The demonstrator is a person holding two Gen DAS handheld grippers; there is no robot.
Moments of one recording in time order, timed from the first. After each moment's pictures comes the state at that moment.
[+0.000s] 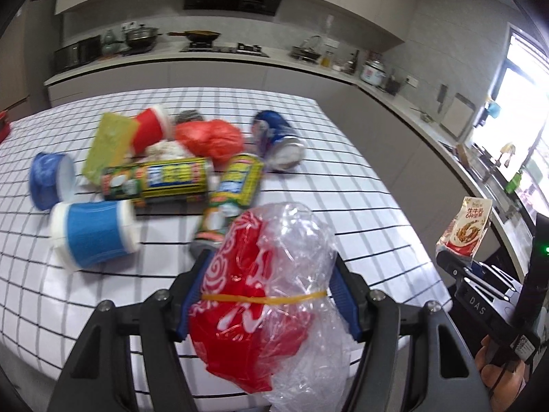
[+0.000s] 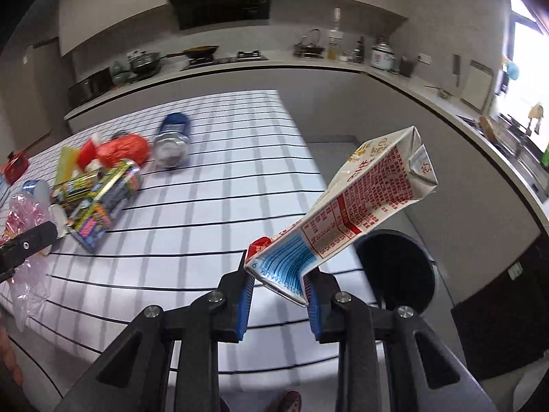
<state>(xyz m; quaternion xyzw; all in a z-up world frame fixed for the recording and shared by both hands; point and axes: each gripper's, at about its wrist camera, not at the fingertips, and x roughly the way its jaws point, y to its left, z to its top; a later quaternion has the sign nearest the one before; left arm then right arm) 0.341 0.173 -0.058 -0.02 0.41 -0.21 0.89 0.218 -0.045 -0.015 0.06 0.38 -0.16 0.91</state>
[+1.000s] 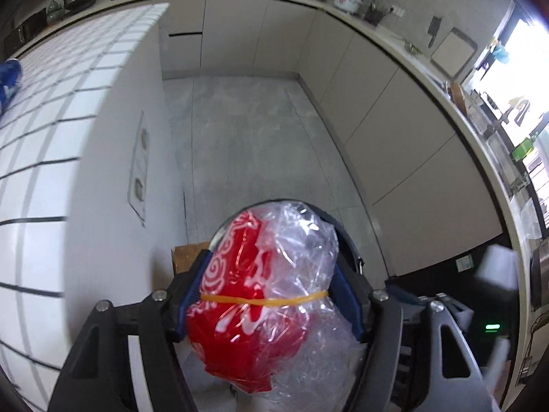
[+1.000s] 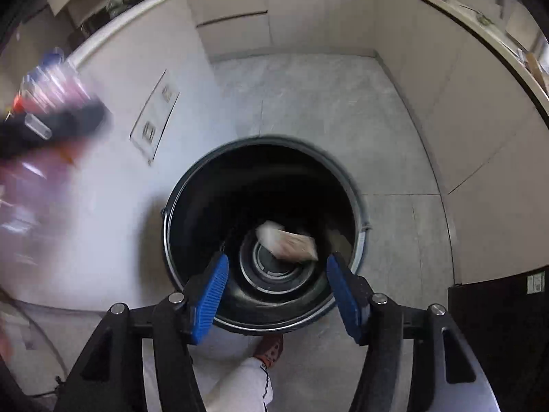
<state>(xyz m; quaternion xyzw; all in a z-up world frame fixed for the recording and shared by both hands) 0.347 -0.215 -0.164 0.01 0.53 -0.22 0.82 0.219 -0.369 -0.168 0.08 0.54 -0.04 0.84</state>
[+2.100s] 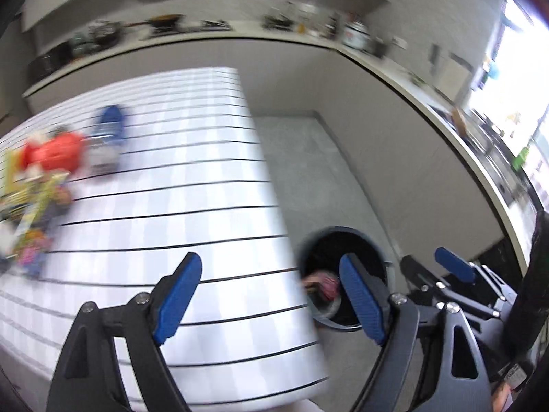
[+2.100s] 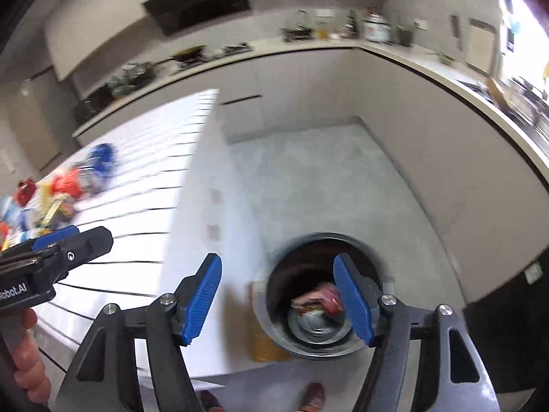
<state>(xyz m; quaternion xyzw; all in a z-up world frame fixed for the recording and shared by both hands) 0.307 -0.050 -0.034 0.02 0.45 -0.18 0.87 0.206 -0.247 -0.028 0.12 0.39 -0.08 0.91</state>
